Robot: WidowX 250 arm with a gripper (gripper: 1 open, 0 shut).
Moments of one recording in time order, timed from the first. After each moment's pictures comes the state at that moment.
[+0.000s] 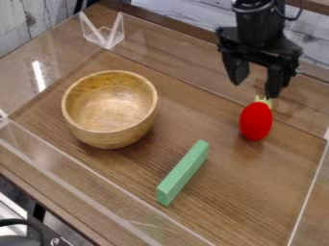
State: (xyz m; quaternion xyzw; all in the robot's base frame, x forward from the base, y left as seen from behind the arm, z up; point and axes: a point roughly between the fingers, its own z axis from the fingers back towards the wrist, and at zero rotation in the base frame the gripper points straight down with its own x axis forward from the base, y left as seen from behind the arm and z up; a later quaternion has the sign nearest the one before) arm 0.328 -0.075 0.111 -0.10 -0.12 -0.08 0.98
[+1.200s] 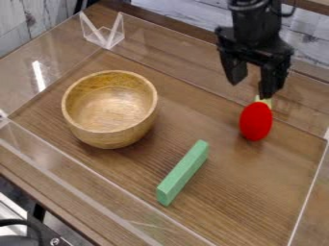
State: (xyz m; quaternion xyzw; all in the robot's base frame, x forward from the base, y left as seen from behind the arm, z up) arm 0.332 -0.066 0.105 -0.11 -0.10 -0.14 0.98
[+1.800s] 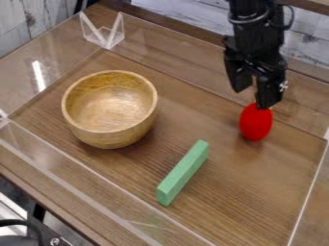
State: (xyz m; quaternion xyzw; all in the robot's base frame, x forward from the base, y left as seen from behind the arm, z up) arm 0.332 -0.069 0.094 -0.11 -0.10 -0.23 0.96
